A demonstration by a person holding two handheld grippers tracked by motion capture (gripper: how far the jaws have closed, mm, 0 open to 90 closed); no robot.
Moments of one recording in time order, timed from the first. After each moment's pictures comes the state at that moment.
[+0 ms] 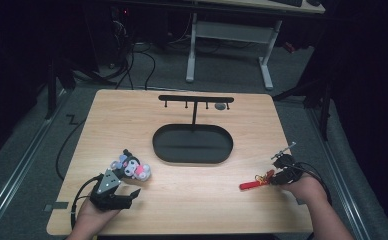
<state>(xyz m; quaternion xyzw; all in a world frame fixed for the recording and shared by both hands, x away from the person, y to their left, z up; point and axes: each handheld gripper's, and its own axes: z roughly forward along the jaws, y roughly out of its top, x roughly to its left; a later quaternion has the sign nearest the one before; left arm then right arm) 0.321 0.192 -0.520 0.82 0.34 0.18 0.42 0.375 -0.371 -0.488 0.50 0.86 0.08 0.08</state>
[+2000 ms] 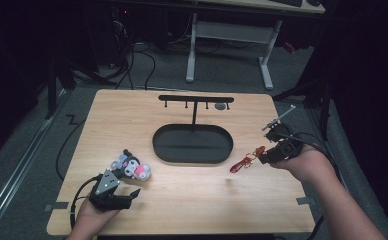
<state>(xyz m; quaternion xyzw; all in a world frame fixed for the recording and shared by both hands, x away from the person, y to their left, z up) 0.319 0.193 -0.517 0.82 0.34 0.18 0.43 0.367 -0.287 -0.324 0.47 0.87 0.11 0.07</state>
